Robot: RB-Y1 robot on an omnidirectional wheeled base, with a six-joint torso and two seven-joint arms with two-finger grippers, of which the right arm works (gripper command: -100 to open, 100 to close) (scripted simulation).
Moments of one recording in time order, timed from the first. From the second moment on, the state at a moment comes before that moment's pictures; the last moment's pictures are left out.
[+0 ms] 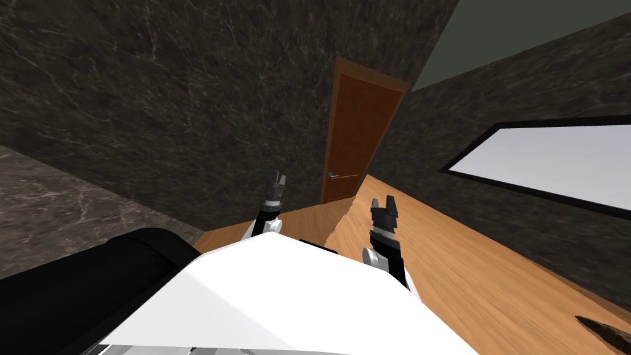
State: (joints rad) arm 0.44 -0.02 -0.01 -2.02 -0.04 -0.56 -0.01
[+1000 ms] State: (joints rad) arm 0.31 -0.07 -0.04 -1.72 -0.06 -0.61 -0.02
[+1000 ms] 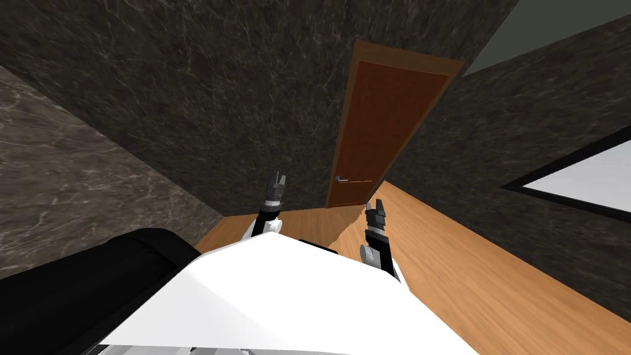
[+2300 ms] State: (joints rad) arm 0.17 -0.11 -0.08 -1.36 -0.09 -0.68 -0.03
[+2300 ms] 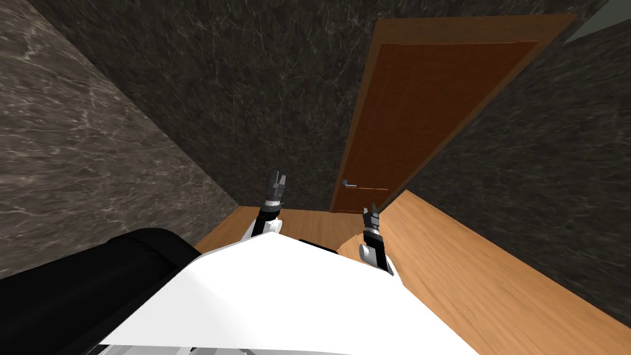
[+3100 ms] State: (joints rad) arm 0.08 -0.13 -0.10 -1.15 -0.11 -0.73 -0.04
